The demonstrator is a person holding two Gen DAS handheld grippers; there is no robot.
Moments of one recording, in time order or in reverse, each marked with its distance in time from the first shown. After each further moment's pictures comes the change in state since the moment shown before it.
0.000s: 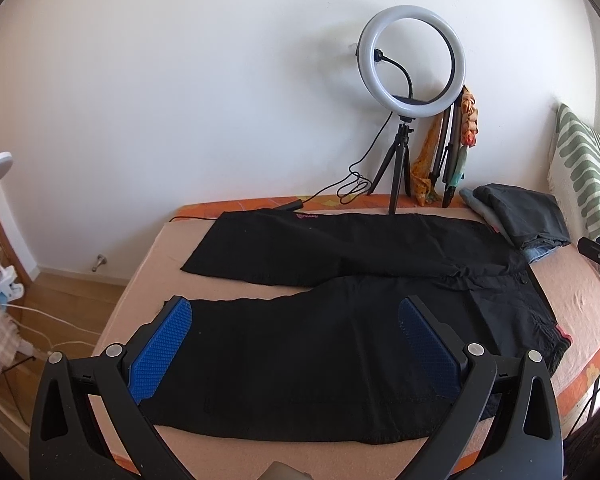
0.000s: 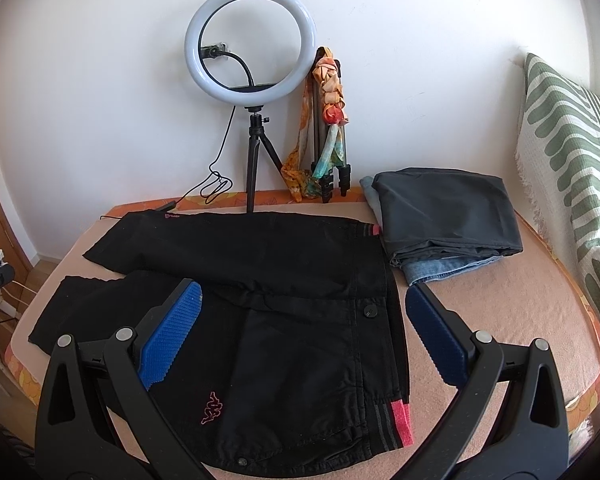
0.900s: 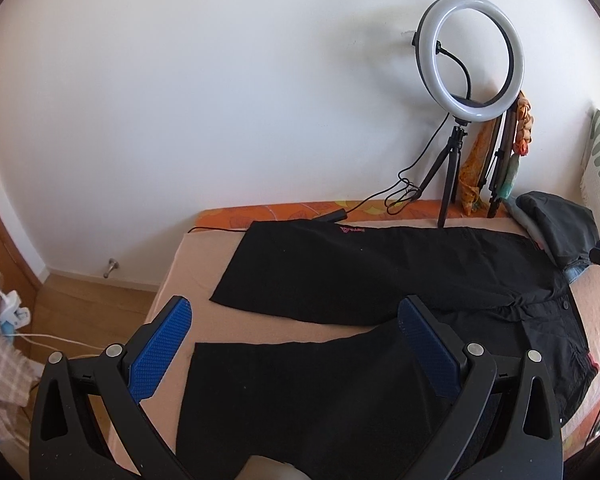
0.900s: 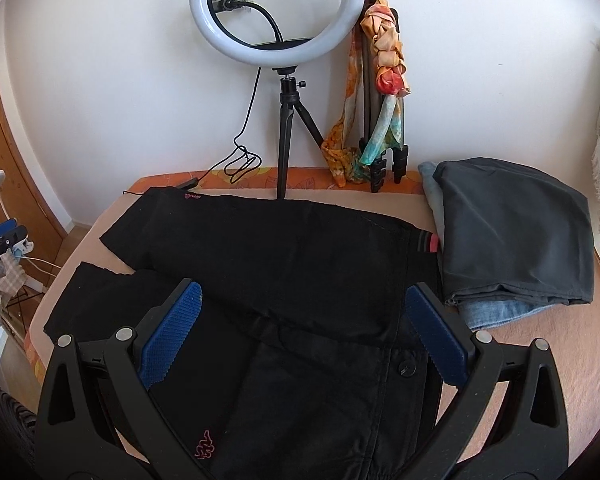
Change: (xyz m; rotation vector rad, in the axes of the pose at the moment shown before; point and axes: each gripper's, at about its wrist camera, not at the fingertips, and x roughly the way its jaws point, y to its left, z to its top) left arm 0.072 0.059 0.063 0.010 0.081 0.049; right arm 0.117 -0.018 0.062 -0.065 0.190 0.198
